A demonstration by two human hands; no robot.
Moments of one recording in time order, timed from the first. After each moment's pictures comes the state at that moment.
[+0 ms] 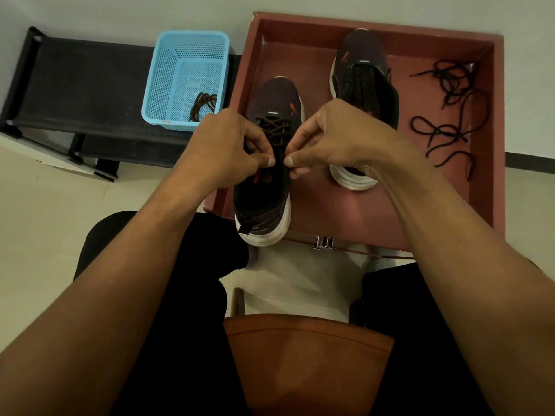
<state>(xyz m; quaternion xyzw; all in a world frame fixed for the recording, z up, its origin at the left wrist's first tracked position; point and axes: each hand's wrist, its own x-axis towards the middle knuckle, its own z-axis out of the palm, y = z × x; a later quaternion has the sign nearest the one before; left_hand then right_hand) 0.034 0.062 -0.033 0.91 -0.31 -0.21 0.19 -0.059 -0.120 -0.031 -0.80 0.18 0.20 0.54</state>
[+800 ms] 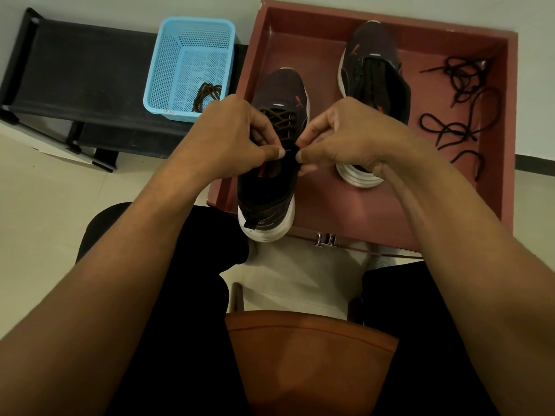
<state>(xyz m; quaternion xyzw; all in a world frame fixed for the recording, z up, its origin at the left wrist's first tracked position) 0.040 0.064 -0.031 0.89 -0.34 -0.21 0.22 -0.057 -0.118 -0.036 -0.80 0.23 0.19 0.52</state>
